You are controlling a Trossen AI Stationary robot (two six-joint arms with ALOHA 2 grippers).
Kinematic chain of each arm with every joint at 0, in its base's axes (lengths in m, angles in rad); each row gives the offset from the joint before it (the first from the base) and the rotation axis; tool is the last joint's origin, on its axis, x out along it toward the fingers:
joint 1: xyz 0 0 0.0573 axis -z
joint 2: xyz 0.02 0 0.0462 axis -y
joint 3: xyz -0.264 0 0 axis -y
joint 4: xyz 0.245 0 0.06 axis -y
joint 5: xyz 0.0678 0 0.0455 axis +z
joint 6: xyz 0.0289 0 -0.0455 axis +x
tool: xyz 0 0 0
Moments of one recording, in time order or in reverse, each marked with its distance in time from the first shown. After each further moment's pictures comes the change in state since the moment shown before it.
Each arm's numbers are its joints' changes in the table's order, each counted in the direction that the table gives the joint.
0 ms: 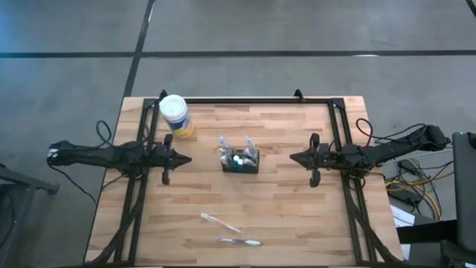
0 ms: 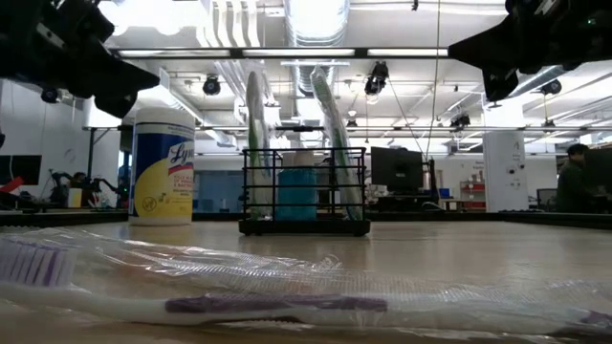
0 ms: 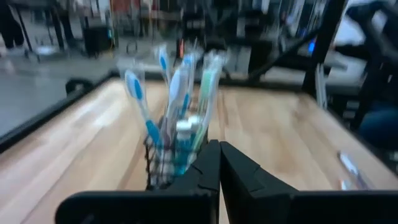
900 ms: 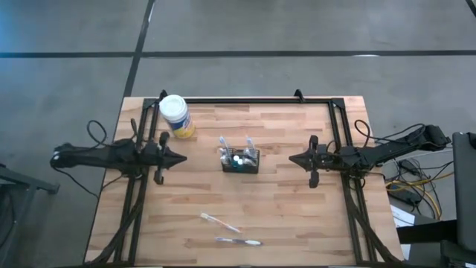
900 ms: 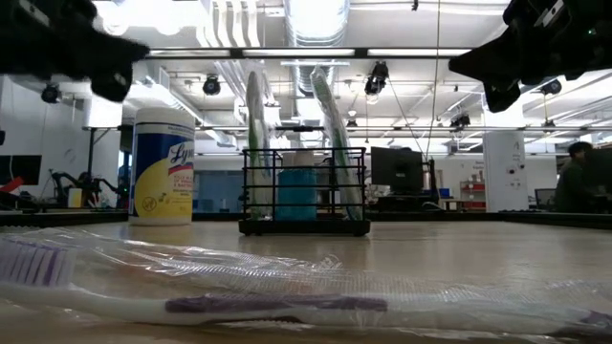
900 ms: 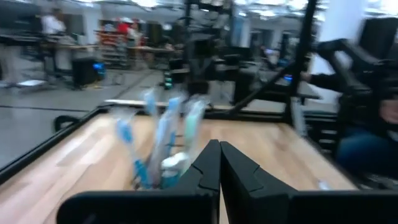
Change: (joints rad) left arm 0.002 0.091 0.001 0.017 -0.051 0.024; right arm 0.000 -0.018 -0.027 0.002 0.000 0.045
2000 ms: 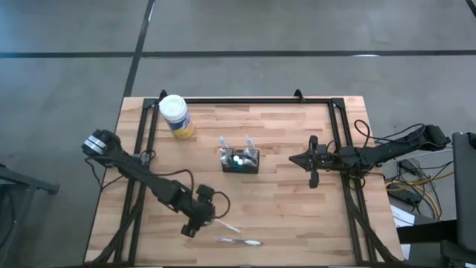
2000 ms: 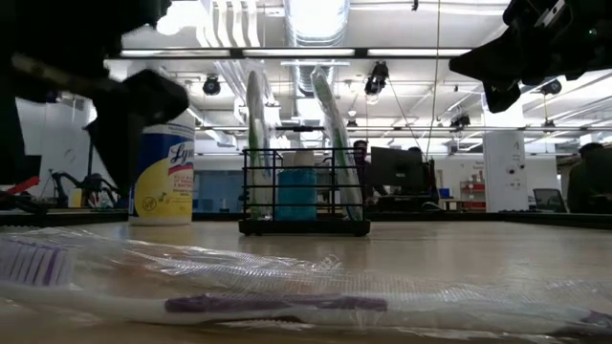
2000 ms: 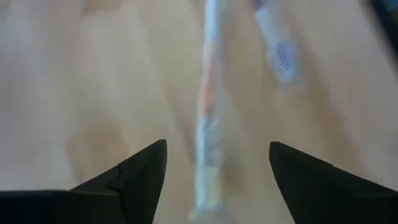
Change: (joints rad) left arm 0.472 -1.374 0.777 -0.408 -0.024 -0.119; right arm 0.000 0.000 0.000 -0.003 0.008 0.007
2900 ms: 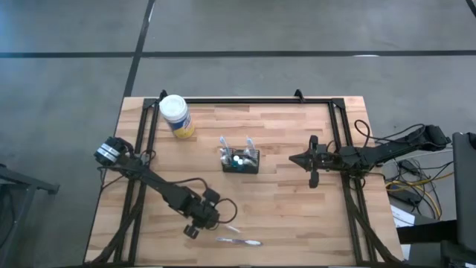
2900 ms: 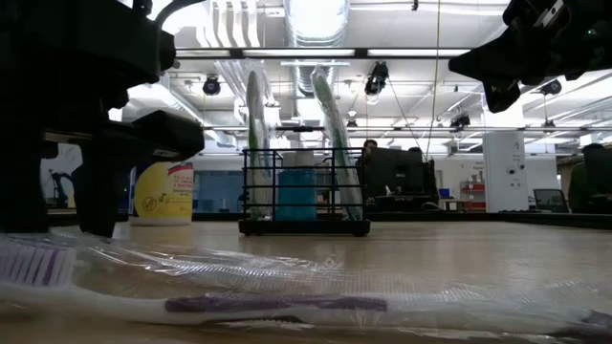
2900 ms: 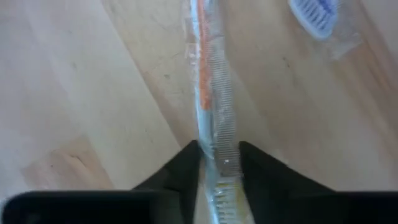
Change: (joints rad) left arm -0.025 -0.209 0.040 0.019 -0.008 0.164; right arm 0.000 -0.002 0.000 0.004 -0.008 -0.003
